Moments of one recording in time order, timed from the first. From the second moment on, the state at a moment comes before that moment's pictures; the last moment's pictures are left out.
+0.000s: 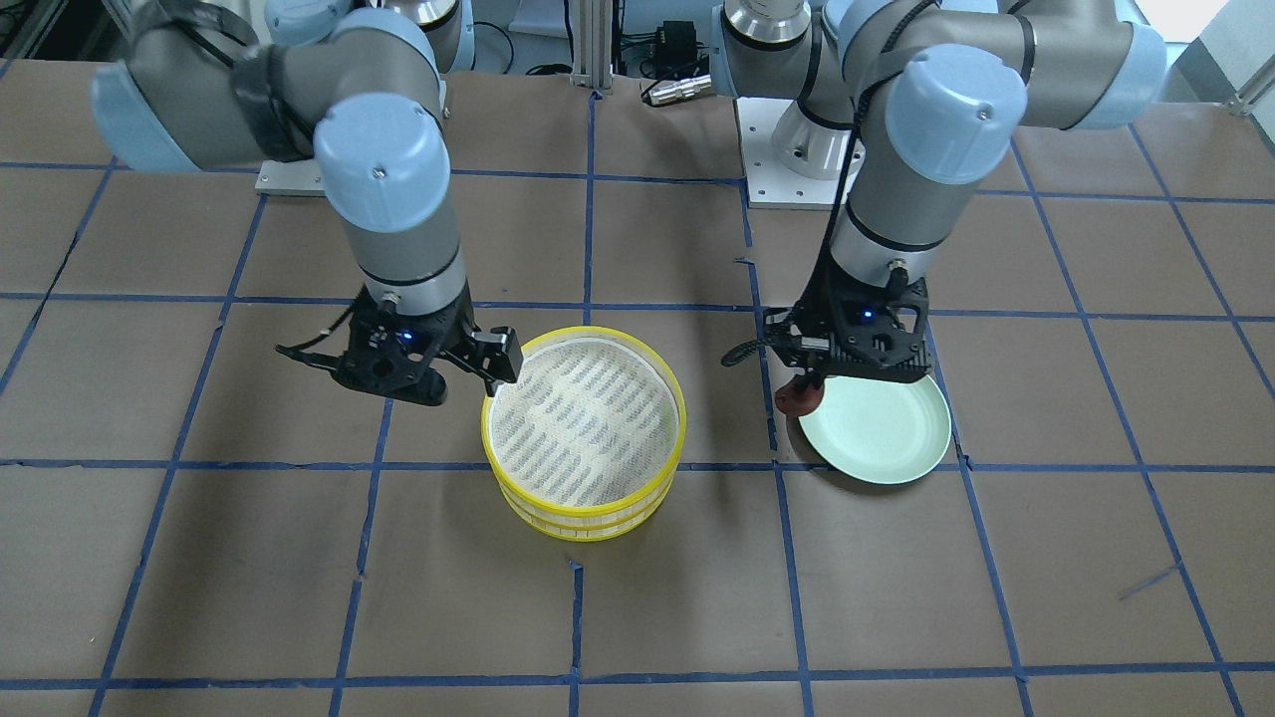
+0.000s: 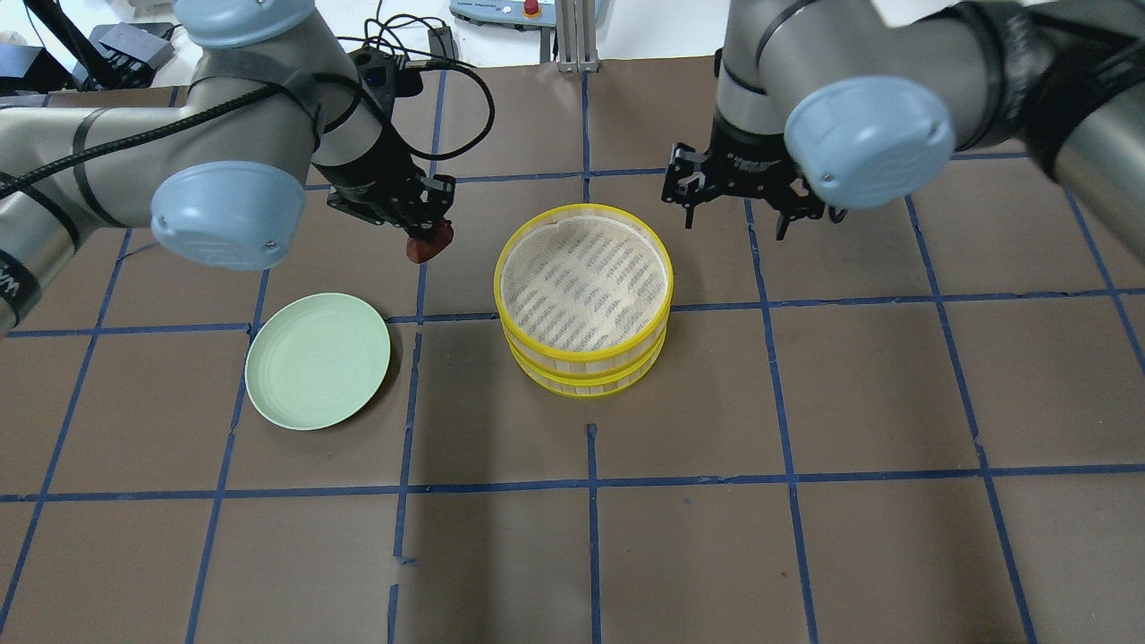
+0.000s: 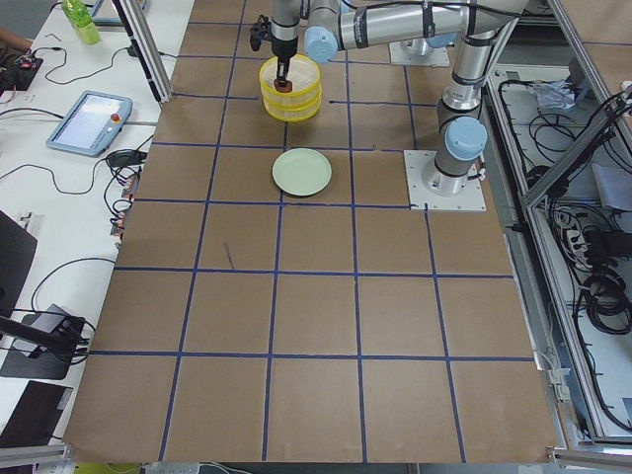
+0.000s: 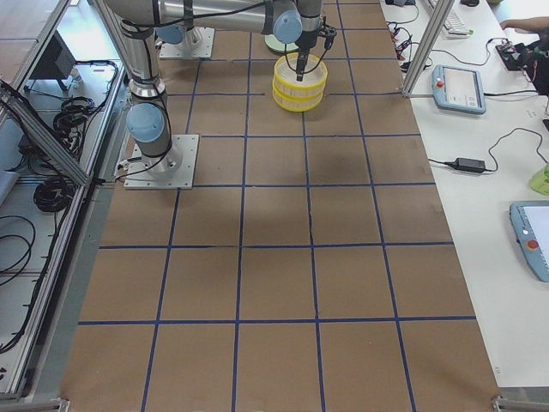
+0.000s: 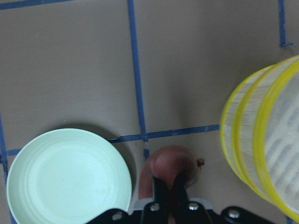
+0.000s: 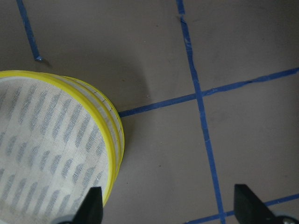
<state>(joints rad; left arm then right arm) -1.67 -1.72 -1.69 -1.19 1.45 -0.05 1.71 -1.41 1.53 -1.64 -1.59 0.38</state>
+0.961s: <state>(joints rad) -1.79 -1.80 -1.69 -1.08 1.36 -0.33 1.67 -1.47 1.41 -1.48 -1.60 0.08</state>
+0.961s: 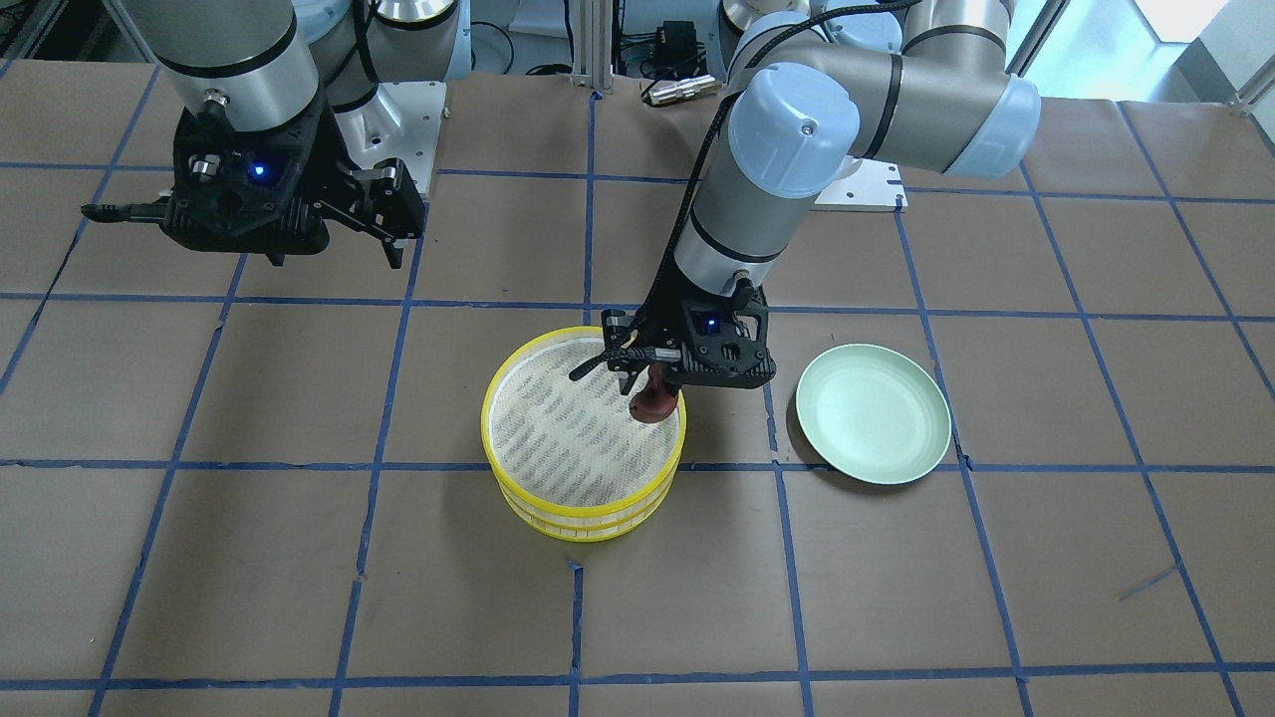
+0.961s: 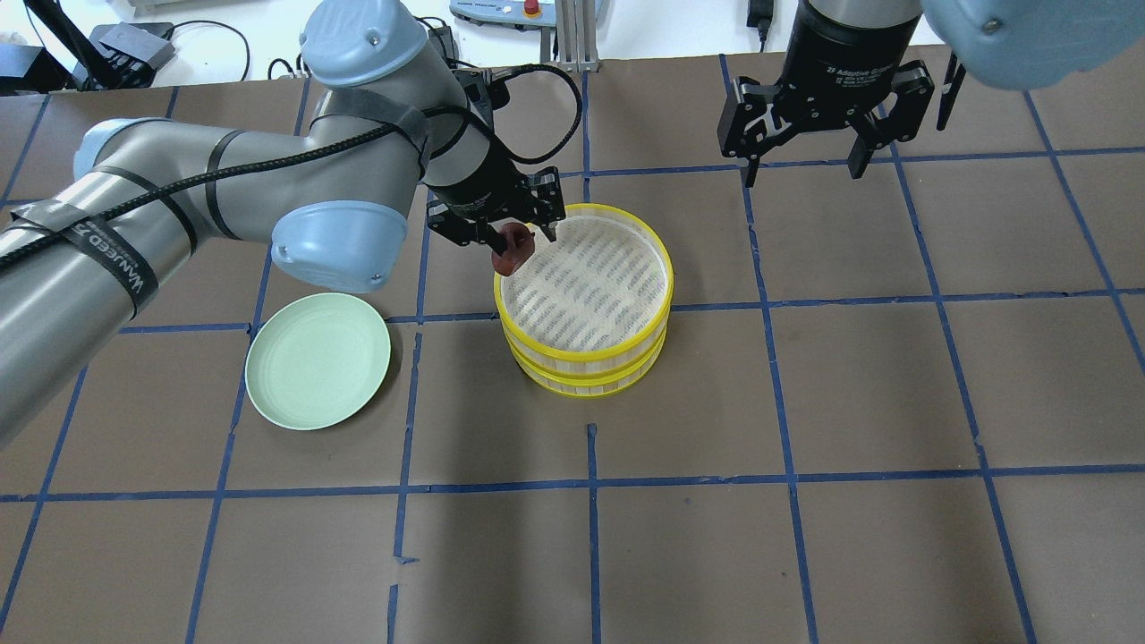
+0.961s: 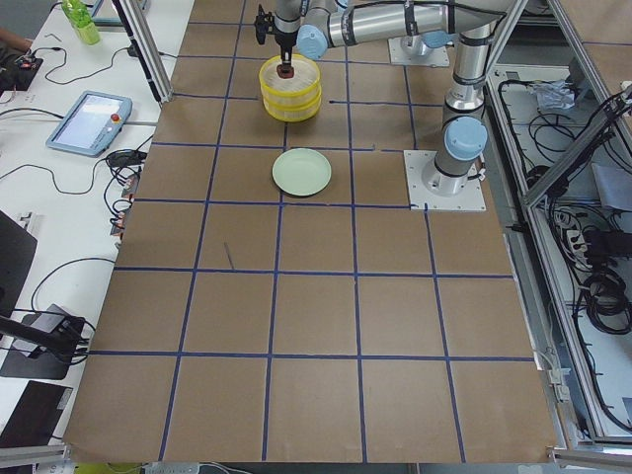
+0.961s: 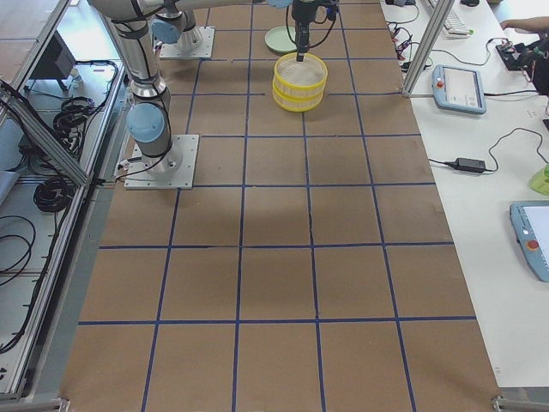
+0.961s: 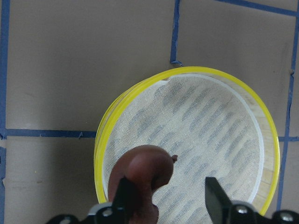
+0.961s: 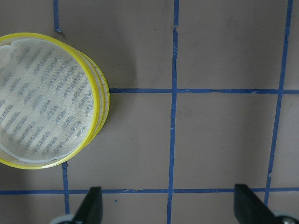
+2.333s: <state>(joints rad) -1.55 -1.60 -1.63 -1.44 1.53 0.19 1.68 -1.48 1.42 -1.50 -1.61 0.06</state>
